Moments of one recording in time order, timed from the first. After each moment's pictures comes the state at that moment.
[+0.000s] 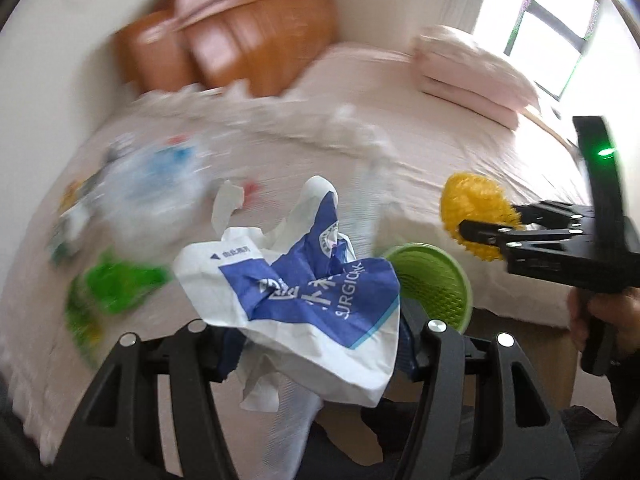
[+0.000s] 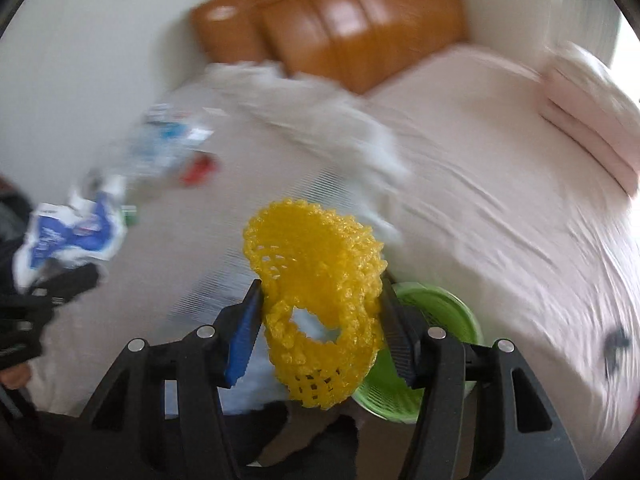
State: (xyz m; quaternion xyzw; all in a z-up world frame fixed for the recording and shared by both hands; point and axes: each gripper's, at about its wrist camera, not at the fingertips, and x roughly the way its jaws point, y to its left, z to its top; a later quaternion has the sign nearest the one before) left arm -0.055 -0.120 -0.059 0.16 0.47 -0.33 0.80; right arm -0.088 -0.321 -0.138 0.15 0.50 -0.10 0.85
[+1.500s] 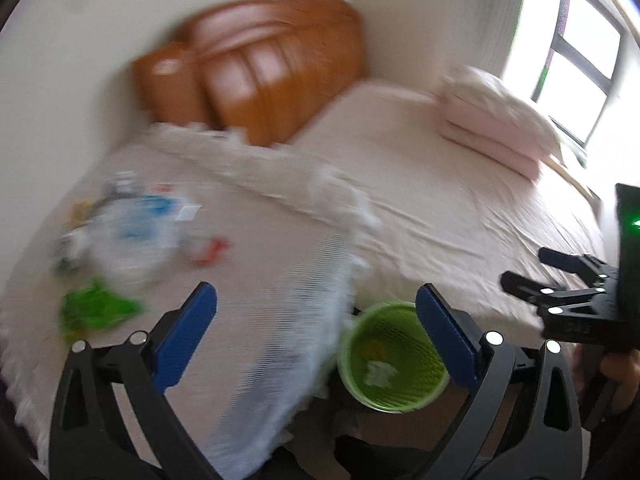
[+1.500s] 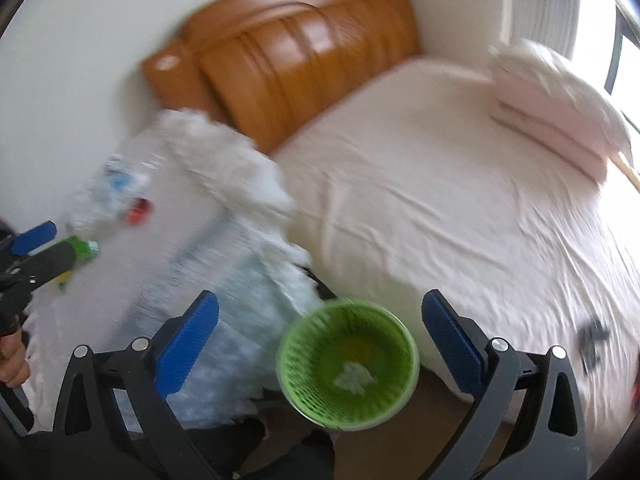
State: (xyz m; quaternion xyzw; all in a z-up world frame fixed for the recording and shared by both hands) left arm -0.059 -0.163 -0.014 0.10 0.43 -0.23 0.87; right arm -0.115 -0.377 -0.078 0.13 0.43 -0.09 0.89
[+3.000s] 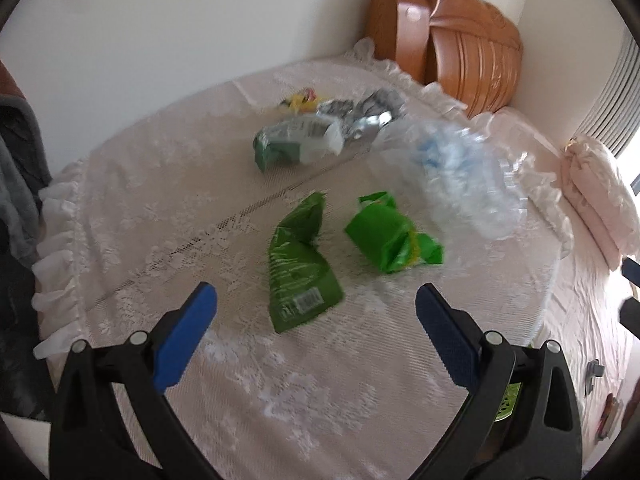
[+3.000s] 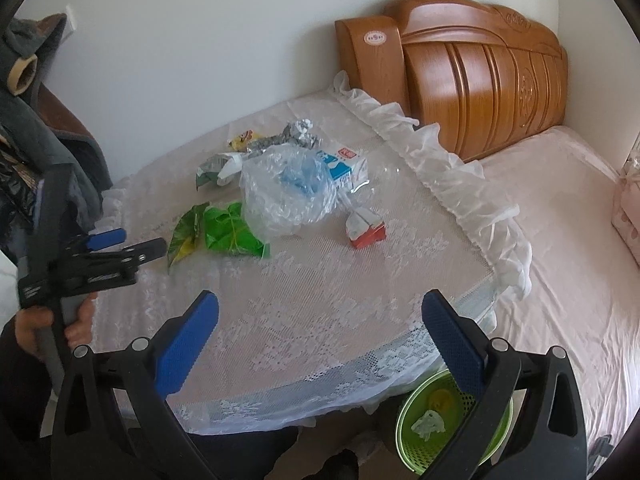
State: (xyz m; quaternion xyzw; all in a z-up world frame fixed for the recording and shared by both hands) left arm 0.029 0.101 -0.093 -0.01 0.50 -0.05 0.87; right arm -0.006 -0.161 -0.065 0.04 0.45 0.08 0.89
